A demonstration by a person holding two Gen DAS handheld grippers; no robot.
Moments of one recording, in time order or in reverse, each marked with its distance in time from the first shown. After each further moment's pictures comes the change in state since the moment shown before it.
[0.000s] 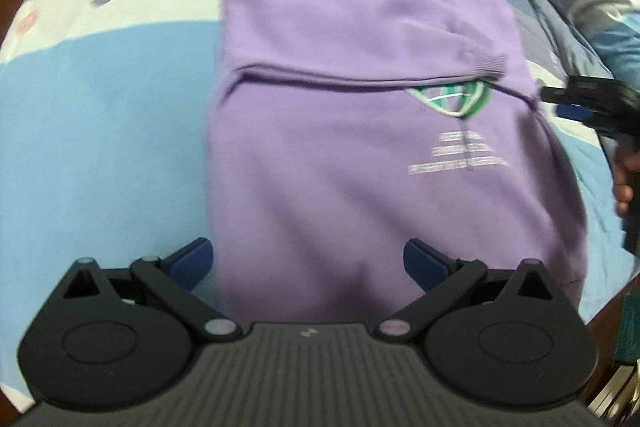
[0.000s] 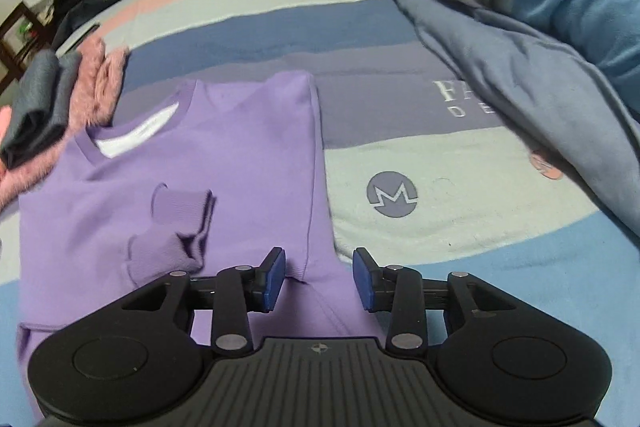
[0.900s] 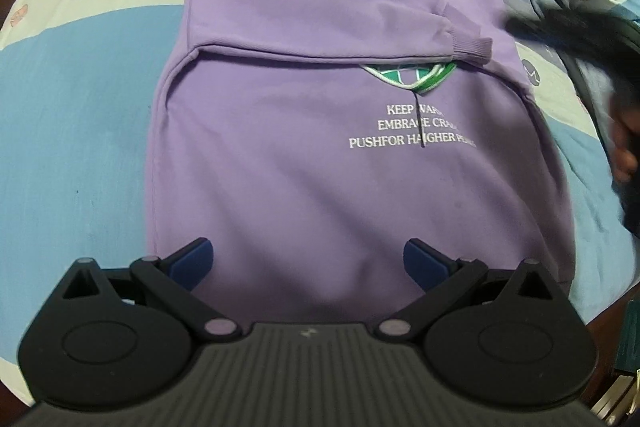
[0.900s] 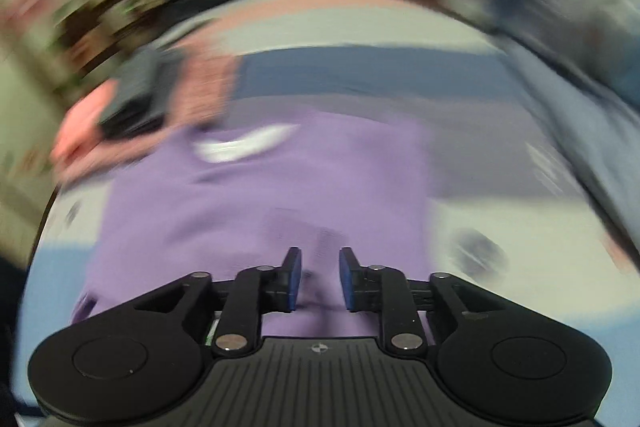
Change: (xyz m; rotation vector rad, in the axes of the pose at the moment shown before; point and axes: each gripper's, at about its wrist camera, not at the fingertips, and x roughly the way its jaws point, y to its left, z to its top) left arm 0.009 -0.057 -0.015 -0.033 0.017 0.045; right arm -0.026 0.057 0.005 -0.337 -0.100 0.292
